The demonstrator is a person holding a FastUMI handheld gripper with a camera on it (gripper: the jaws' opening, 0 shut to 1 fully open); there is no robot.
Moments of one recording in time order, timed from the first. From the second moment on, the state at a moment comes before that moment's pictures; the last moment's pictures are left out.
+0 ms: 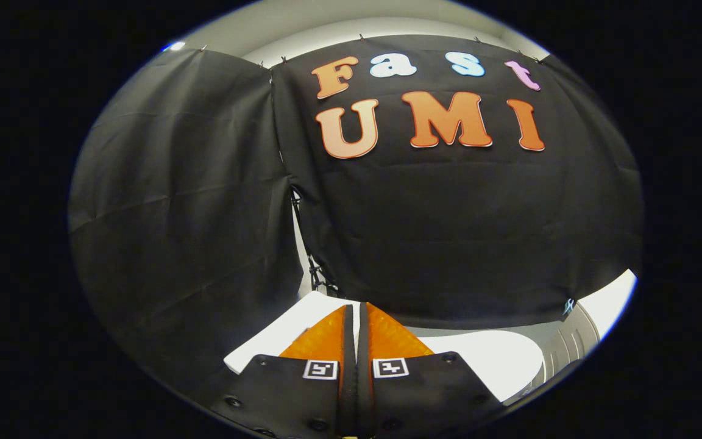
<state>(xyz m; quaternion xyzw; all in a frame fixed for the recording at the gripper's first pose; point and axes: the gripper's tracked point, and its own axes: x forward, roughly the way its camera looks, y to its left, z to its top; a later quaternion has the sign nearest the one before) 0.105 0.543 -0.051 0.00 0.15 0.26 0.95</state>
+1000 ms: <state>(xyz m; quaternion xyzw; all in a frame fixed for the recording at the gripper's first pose) 0.034 0.092 -0.366 0.35 0.34 -0.14 0.86</state>
